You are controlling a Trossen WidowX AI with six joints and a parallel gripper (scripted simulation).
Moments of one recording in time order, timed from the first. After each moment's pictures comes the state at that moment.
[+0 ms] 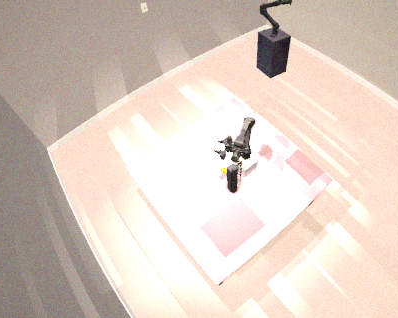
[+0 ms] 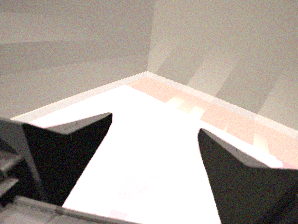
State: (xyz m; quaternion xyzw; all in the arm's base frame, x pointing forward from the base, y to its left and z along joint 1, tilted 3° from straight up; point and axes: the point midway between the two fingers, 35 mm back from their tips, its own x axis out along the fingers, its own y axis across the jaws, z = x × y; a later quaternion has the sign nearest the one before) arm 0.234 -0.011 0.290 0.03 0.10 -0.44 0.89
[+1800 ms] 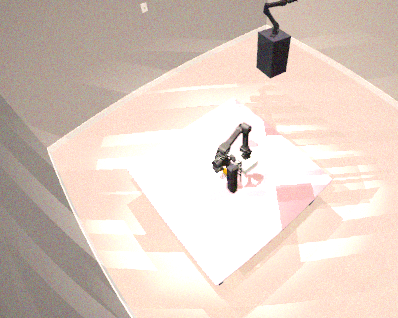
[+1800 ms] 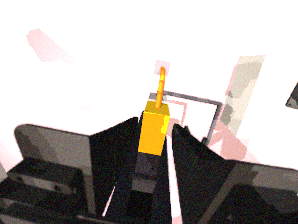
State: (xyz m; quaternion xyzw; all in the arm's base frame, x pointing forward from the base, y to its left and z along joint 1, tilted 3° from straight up) arm 0.256 0.071 0.146 0.48 0.50 -0.49 0.53
